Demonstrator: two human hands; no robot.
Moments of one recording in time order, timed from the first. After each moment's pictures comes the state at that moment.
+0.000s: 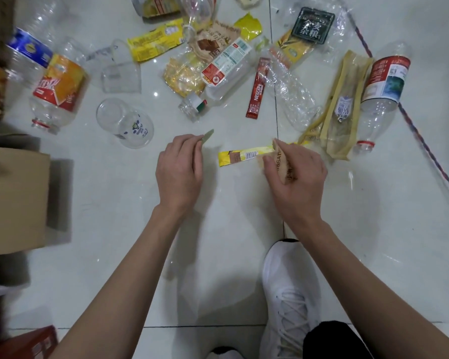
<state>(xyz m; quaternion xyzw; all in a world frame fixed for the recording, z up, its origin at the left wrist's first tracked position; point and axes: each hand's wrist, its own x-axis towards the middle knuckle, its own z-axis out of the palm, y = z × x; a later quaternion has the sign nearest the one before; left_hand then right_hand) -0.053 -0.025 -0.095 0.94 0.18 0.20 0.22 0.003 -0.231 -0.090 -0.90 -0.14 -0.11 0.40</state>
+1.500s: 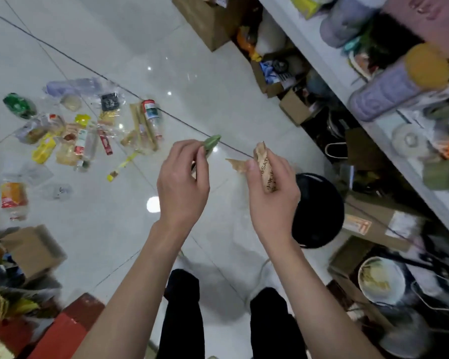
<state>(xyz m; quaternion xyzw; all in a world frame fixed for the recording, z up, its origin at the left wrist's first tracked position) -0.161 -0.423 0.483 0.89 -0.09 0.10 0.43 -0.222 -0.556 0.498 -0.81 0.26 -0.16 0.49</state>
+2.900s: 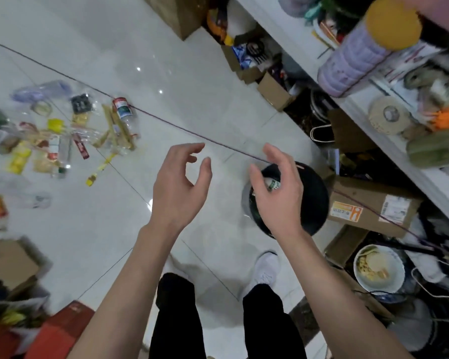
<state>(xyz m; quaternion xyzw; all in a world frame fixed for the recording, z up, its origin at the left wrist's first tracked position) -0.198 -0.511 0.456 0.87 -0.05 -0.11 0.47 -0.271 -0.677 0.444 -0.83 0.25 -0.12 0.48</state>
